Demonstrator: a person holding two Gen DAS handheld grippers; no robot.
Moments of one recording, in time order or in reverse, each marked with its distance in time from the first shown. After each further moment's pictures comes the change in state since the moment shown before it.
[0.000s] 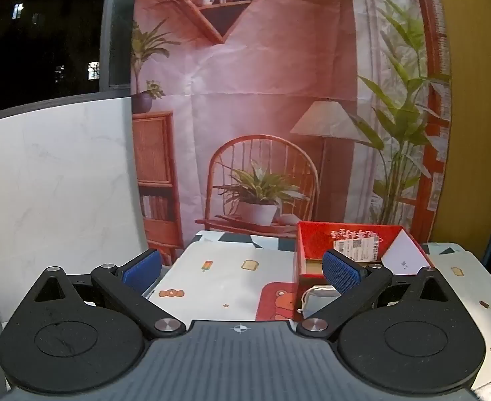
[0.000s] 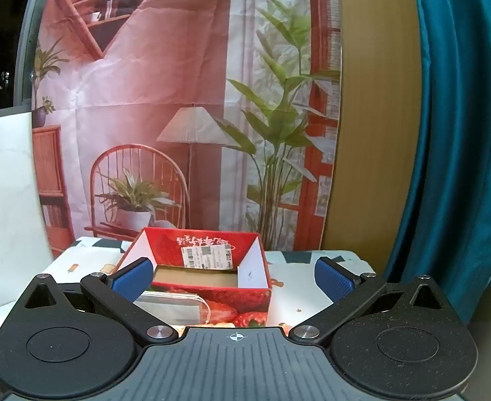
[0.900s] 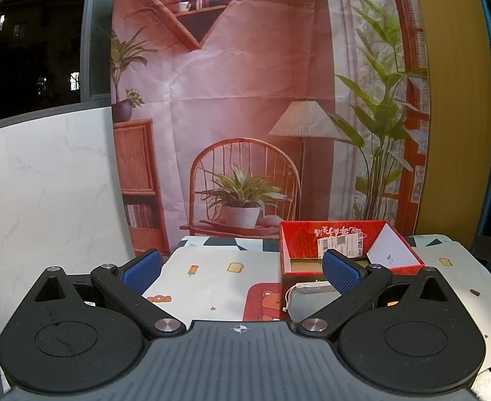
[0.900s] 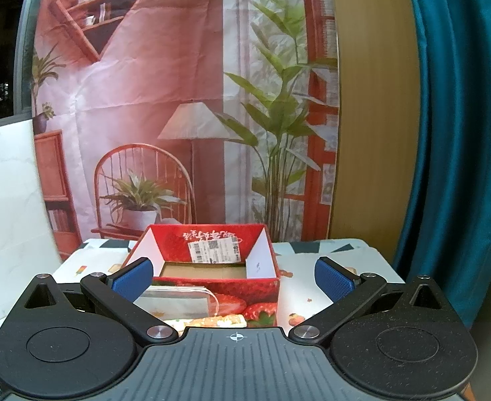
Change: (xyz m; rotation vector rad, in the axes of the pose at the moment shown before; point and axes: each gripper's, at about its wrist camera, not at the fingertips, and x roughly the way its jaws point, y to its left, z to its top) left arm 0.000 0.002 -0.001 0.036 -0.010 -0.052; right arm 0.000 -0.003 0.001 0.048 0.025 0.026
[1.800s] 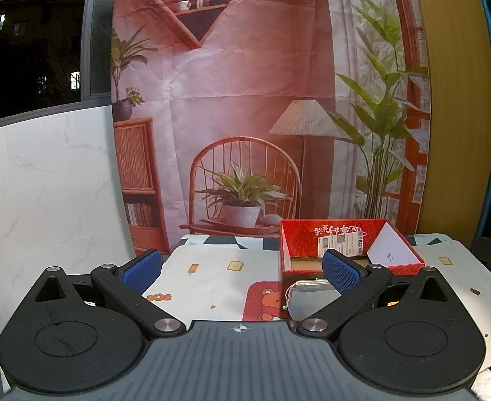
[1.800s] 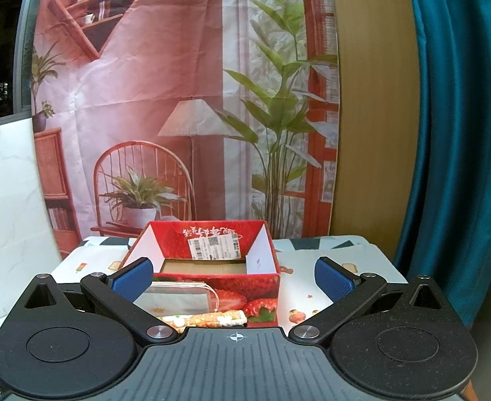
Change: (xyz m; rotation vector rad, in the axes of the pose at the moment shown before) left arm 0.001 -0.003 -0.003 -0.002 0.002 0.005; right arm 0.003 -0.001 -0.003 0.000 -0.001 0.002
